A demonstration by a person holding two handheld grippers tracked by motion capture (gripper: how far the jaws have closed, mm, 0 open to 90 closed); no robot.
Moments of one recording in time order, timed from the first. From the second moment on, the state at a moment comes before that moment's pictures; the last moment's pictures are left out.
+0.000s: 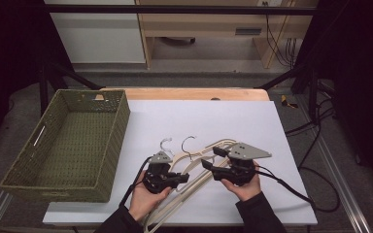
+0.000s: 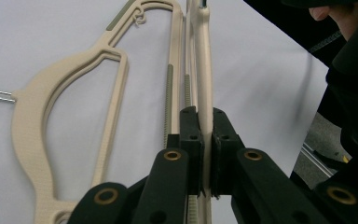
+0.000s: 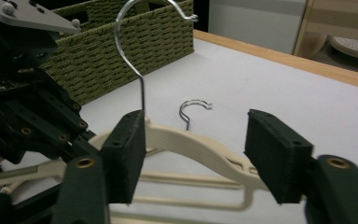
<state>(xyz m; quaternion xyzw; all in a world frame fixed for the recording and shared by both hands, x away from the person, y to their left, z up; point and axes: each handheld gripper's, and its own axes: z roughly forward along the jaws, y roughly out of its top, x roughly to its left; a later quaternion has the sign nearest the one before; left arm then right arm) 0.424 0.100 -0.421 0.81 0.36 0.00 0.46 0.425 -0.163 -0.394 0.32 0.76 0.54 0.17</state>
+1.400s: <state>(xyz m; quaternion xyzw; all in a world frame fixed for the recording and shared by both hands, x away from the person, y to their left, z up) 0.424 0.208 -0.286 0.80 0.31 0.15 0.49 0.416 -0.230 -0.405 0.39 0.72 0.53 0.21</state>
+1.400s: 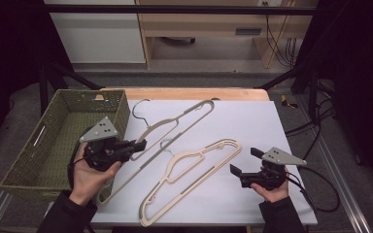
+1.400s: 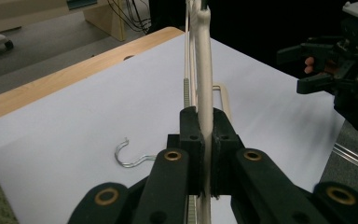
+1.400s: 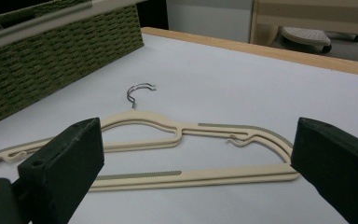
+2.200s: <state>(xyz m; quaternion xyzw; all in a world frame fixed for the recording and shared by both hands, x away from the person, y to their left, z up) 0.480 0.332 -0.270 0.77 0.38 0.19 0.48 0.417 -0.229 -0.406 0.39 0.73 0.52 0.21</state>
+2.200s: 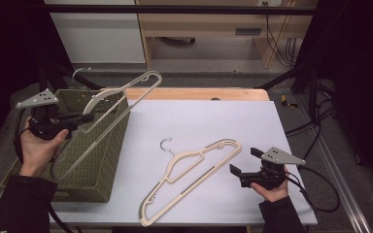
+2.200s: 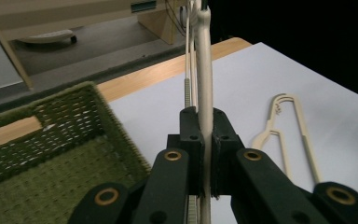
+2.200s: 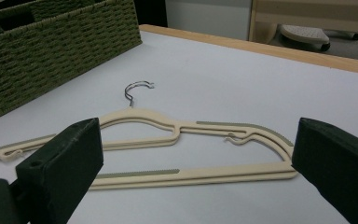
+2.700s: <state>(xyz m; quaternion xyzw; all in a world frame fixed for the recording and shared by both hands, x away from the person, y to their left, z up) 0.490 0.387 -0.290 0.76 0.41 0.21 0.46 0.418 -0.229 -0.407 0.39 0.73 0.52 0.21</state>
